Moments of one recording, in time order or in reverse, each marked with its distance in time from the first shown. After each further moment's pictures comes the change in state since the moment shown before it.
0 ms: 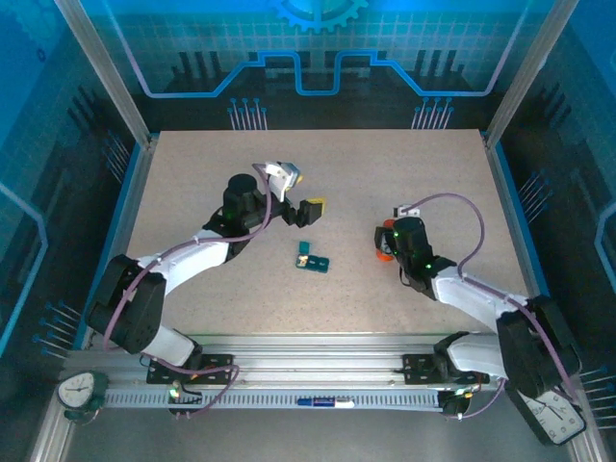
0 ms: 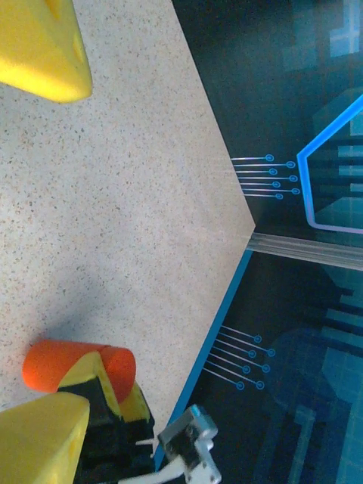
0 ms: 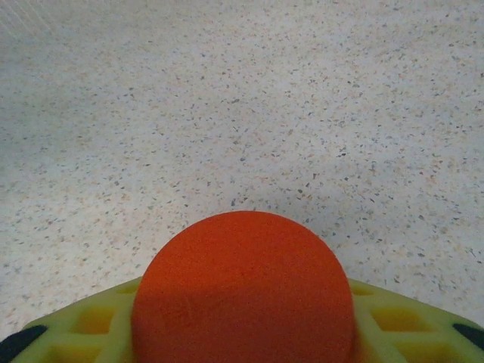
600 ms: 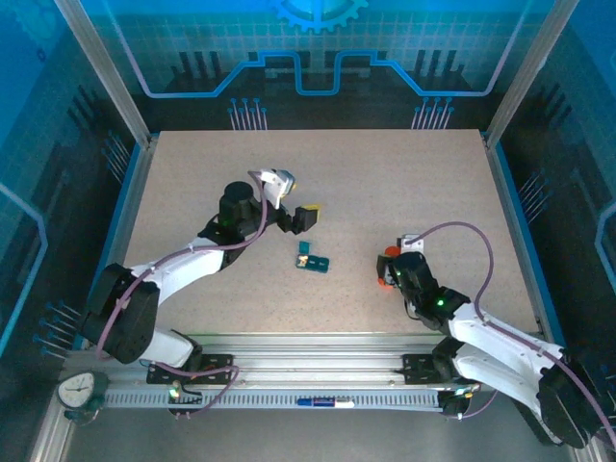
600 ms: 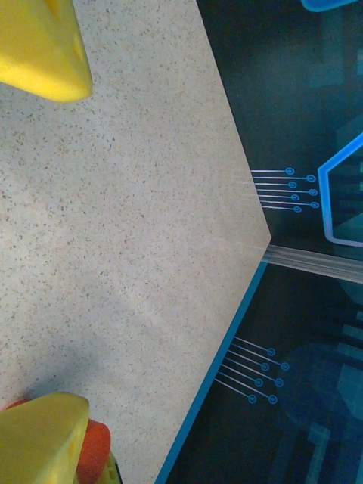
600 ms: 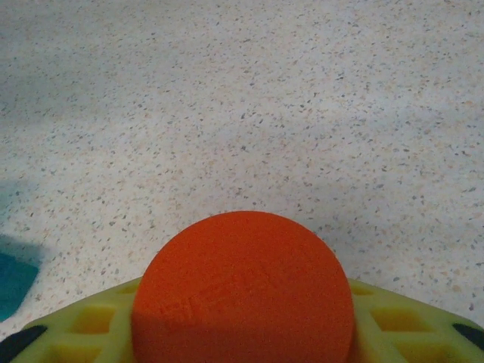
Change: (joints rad) left arm 0.000 -0.065 -0.072 -0.032 -0.036 -0.007; right arm 0.202 -0.333 -0.194 -0.173 0.132 0.115
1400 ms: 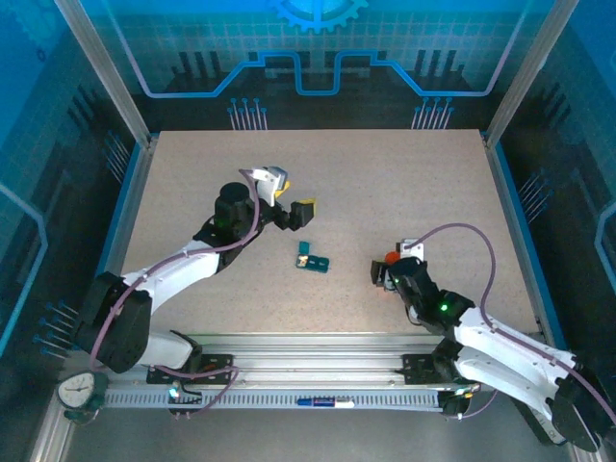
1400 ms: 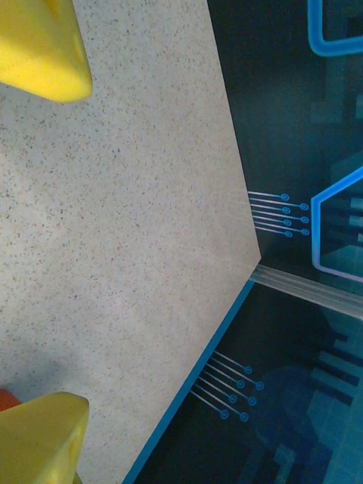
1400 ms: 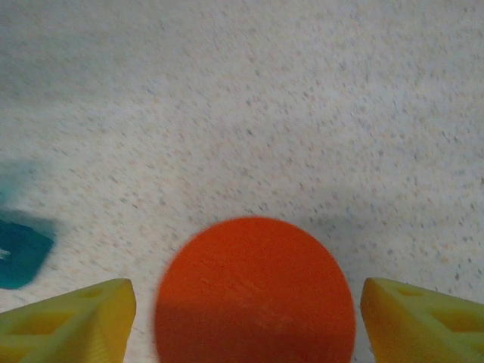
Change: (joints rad) left arm 0.000 -0.049 -0.014 -0.019 -0.080 -0.105; right arm 0.077 -0.080 0.053 -0.154 0.049 0.030
